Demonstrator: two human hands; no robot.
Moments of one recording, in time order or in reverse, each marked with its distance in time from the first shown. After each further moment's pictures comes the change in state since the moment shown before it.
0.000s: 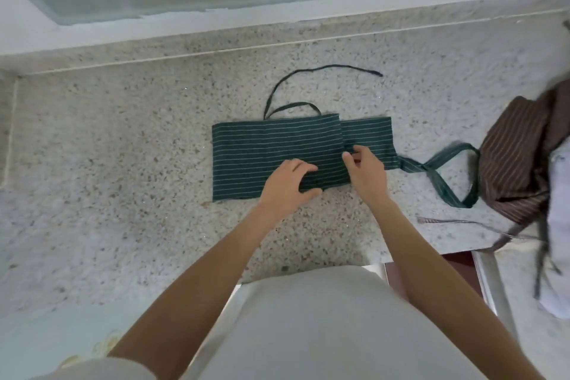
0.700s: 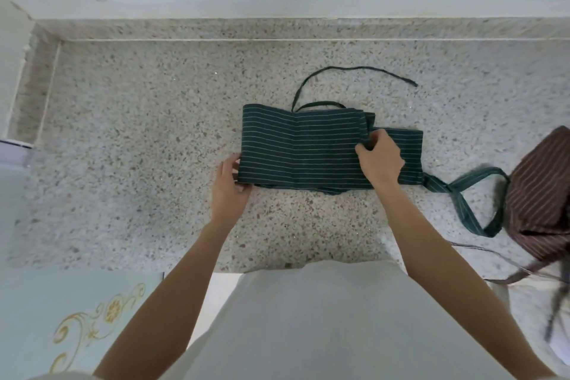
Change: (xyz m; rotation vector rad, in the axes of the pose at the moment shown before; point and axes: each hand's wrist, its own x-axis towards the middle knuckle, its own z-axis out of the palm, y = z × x) left_hand -0.076 -0.077 -0.023 -0.320 0.576 -0.448; right_hand 0.024 -0.044 -0.006 -0.099 0.079 -0.009
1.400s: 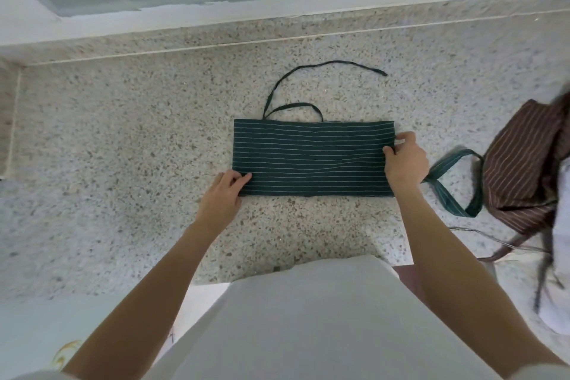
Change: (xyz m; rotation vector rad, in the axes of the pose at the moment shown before) left_hand 0.013 -0.012 0.010 0.539 -0.316 0.505; right_hand 0.026 0.087 -0.025 -0.141 0.163 0.156
